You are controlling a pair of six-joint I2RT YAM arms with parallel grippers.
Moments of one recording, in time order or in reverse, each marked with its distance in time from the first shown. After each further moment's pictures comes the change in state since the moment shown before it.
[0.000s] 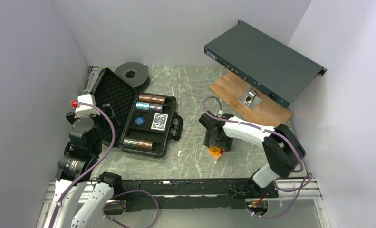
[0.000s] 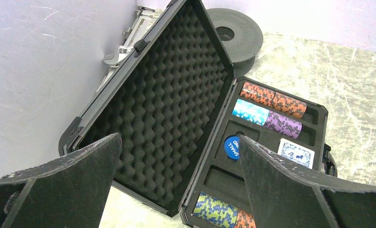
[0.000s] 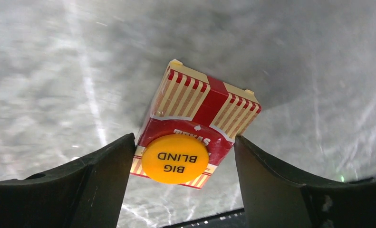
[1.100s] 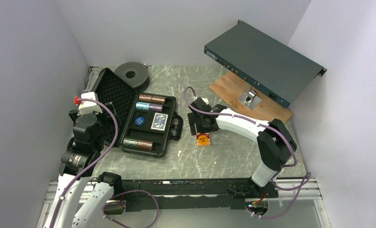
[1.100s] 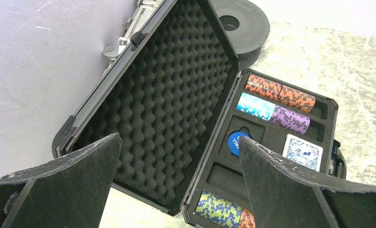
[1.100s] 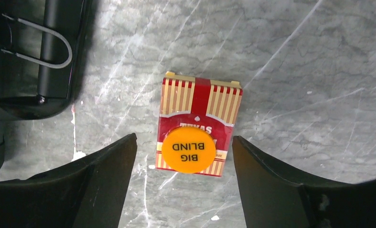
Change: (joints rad) left arm 0.025 0.046 -0.009 0.008 0.018 0.004; right arm 0.027 0.141 0.263 0.220 -0.071 -0.565
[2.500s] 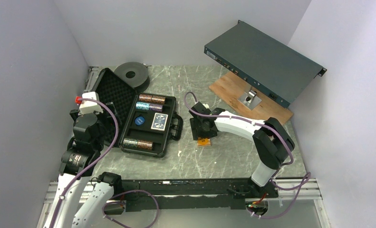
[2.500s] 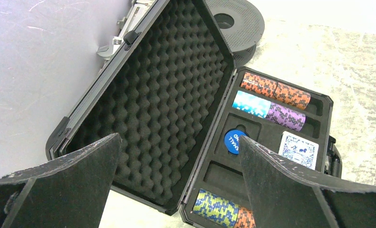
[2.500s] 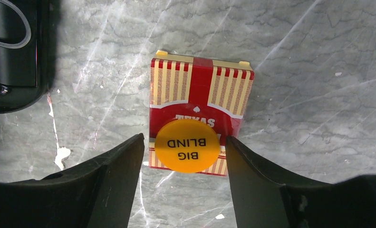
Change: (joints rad) left arm 0.002 0.004 0.000 0.000 0.024 0.000; right arm 0.006 0.017 -0.075 0.022 -0.051 0.048
